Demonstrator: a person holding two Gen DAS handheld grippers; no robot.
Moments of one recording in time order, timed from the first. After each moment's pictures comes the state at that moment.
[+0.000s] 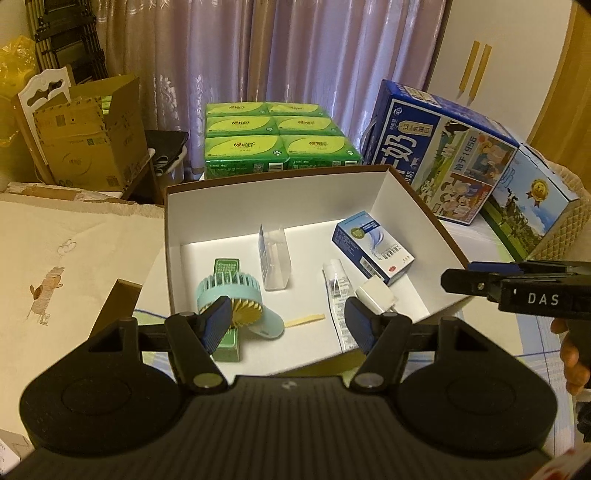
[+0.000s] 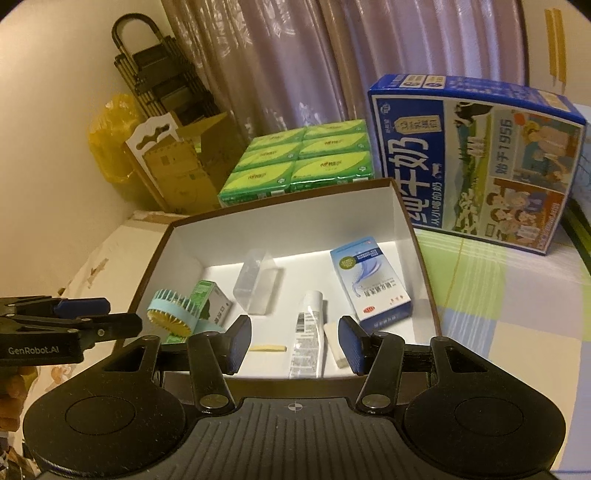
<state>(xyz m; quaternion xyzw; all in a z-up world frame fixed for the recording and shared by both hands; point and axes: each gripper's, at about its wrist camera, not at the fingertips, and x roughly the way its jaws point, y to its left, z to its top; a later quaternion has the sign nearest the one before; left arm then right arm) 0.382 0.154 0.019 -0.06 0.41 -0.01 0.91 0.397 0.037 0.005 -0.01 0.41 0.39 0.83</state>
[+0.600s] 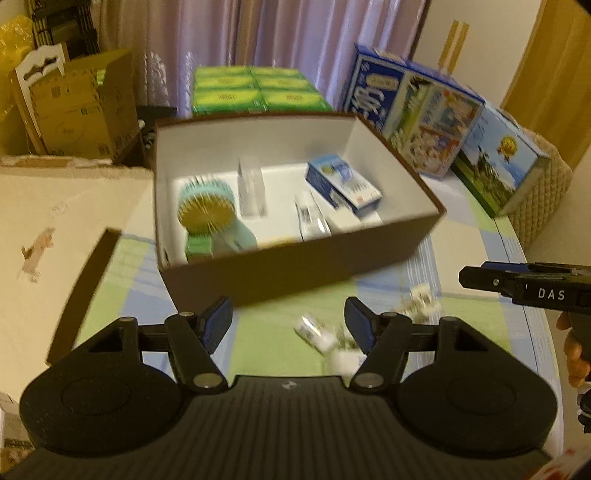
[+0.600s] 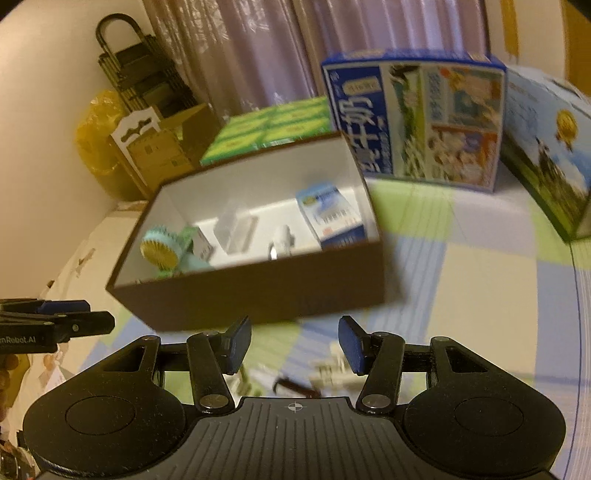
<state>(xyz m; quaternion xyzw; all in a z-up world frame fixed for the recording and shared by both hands) 0.299 0.126 -0.009 -0.07 0.44 -0.04 0.89 0.328 -0.044 -0.022 -0.01 0.43 0.35 0.83</state>
